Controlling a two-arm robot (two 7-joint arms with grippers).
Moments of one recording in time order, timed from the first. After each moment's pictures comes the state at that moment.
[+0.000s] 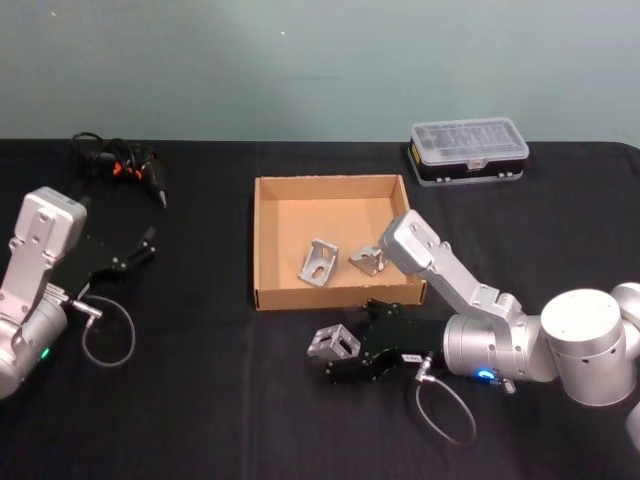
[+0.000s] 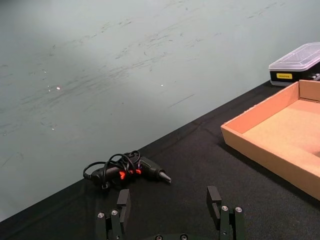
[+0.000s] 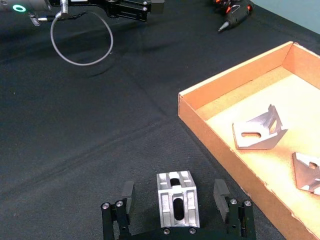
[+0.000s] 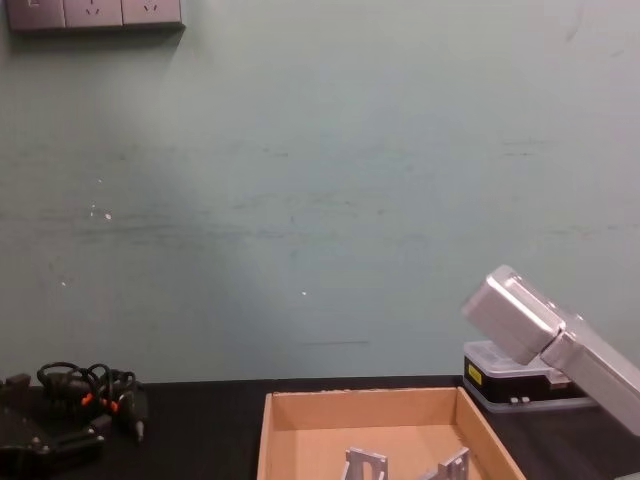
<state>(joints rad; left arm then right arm) -0.20 0.60 0.45 -1.41 -0.25 -0.12 0.03 0.40 0.49 -0.64 -1.45 0.28 0.36 0.62</state>
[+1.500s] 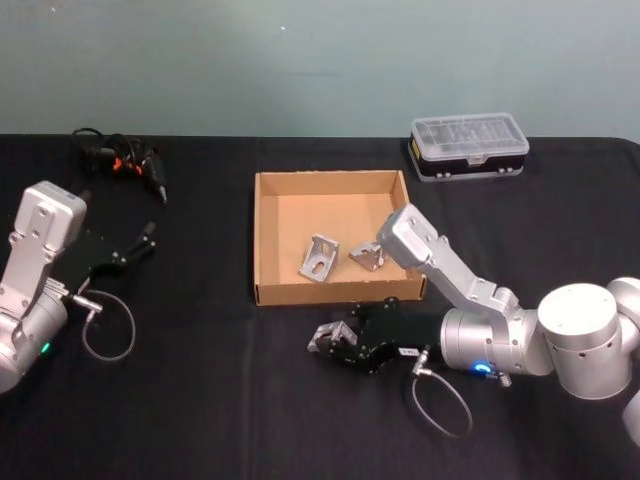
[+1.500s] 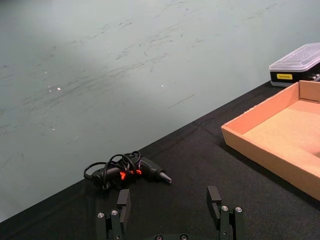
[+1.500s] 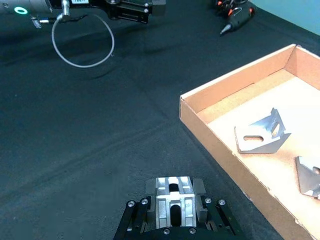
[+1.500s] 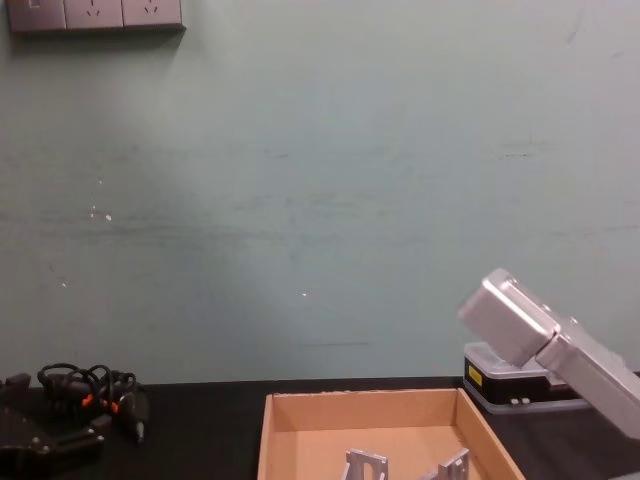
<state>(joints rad) -0.20 0.60 0.45 -1.41 -0.25 -0.12 0.03 0.41 0.49 -0.66 -1.43 0.30 0.34 0.61</state>
